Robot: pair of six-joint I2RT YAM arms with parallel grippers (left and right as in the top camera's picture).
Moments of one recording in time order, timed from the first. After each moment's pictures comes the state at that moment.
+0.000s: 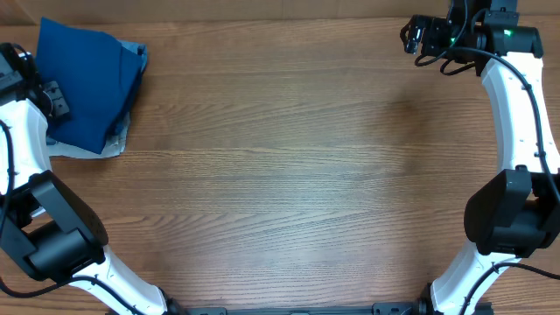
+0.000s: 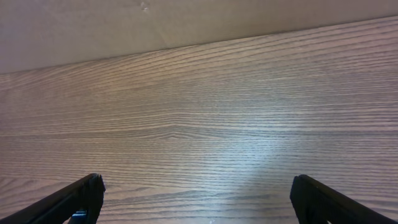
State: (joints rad) left arm 0.52 2.02 1.68 -0.61 -0.15 0.09; right arm -0.11 1.99 1.92 -0.79 -0.30 0.07
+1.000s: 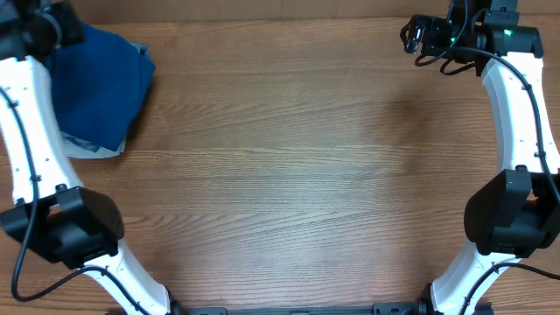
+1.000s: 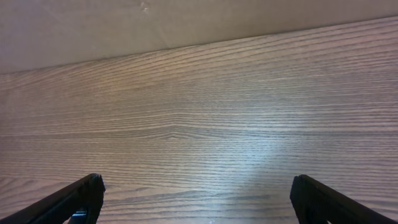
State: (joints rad) left arm 0.33 2.05 2.23 -0.86 0.17 0.02; right arm -0.11 1.99 1.92 -0.79 -0.30 0.07
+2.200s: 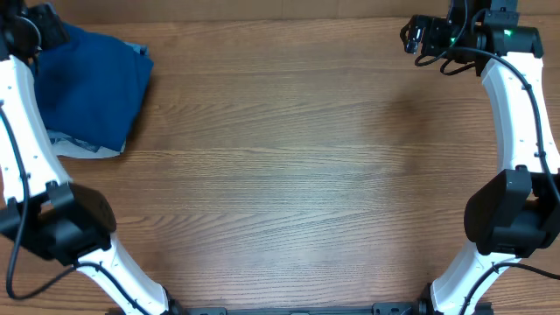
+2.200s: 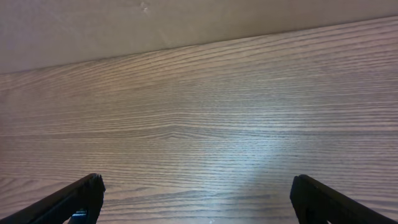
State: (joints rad) left arm 0.41 2.08 2.31 -0.95 0.10 -0.06; right arm -0.11 1.99 1.92 -0.79 -0.30 0.07
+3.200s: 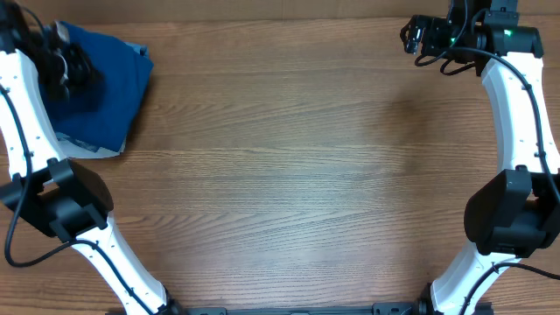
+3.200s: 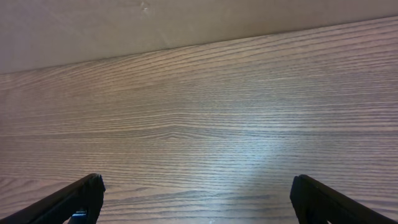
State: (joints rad) left arm 0.43 2.29 2.49 -1.41 0.45 -0.14; right arm -0.11 1.99 1.92 -0.79 -0.30 0.07
